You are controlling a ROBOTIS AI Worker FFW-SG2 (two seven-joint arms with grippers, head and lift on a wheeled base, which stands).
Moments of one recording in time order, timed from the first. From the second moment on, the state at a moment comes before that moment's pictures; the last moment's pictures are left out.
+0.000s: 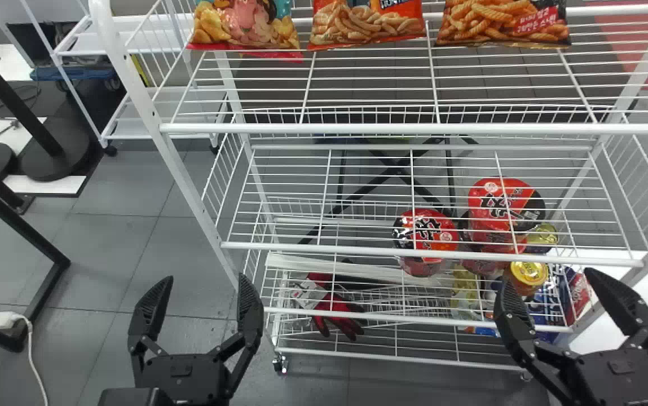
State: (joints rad) left arm 0.80 0.21 -0.14 -2.00 -0.01 -0.35 0.35; right arm 0.75 -0.09 0.07 -2.02 -0.12 -0.26 0.14
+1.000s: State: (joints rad) left arm 0.83 0.21 -0.15 -2.02 -0.03 -0.37 0.36; right arm 0.77 -0.10 0.07 -2.06 -0.12 -0.23 0.14
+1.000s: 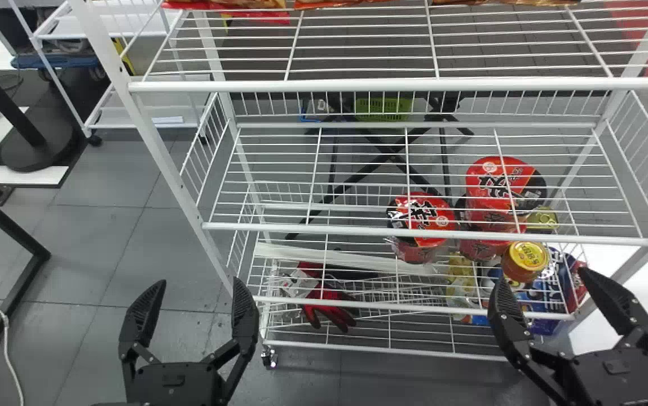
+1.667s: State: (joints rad) left arm 0.82 0.21 -0.15 -2.00 -0.04 -0.38 0.37; right arm 0.77 -0.10 0.07 -2.04 -0.12 -0.23 0.12
